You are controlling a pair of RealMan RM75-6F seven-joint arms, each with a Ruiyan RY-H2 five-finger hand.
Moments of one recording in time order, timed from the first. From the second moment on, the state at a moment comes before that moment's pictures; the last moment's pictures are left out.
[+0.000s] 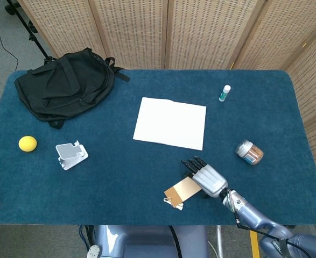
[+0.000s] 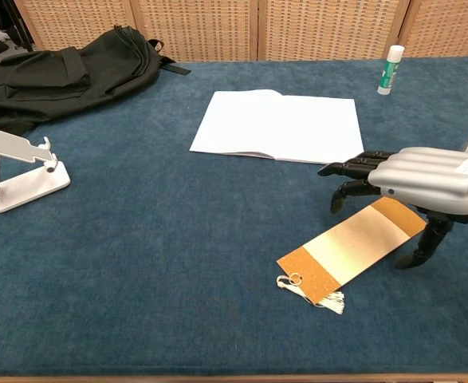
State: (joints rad) left arm 0.11 -1.00 -0.01 -1.74 1.57 1.69 -0.10; right arm 0.61 -1.41 0.00 -1.50 -1.58 0.89 -0.21
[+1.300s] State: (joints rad) left arm 0.11 -1.00 -0.01 -1.74 1.57 1.68 -0.10; right arm 0.64 -1.49 -0.03 -1.43 -1.56 0.91 -0.22
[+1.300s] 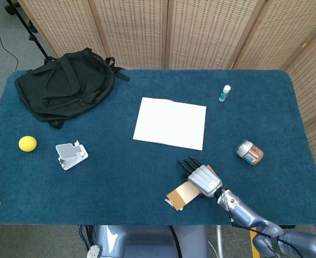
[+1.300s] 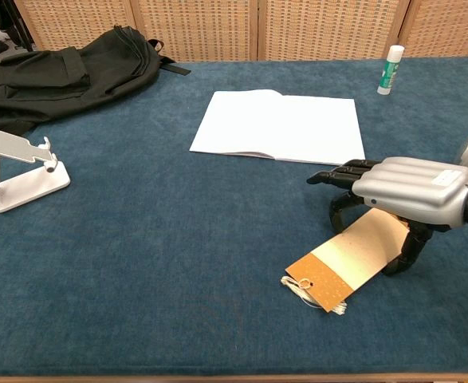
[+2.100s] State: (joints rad) left arm 0.08 -1.01 -0.03 -1.75 1.52 1.64 -0.08; right arm 0.84 -1.44 0.14 -1.39 -1.49 0.78 -0.31
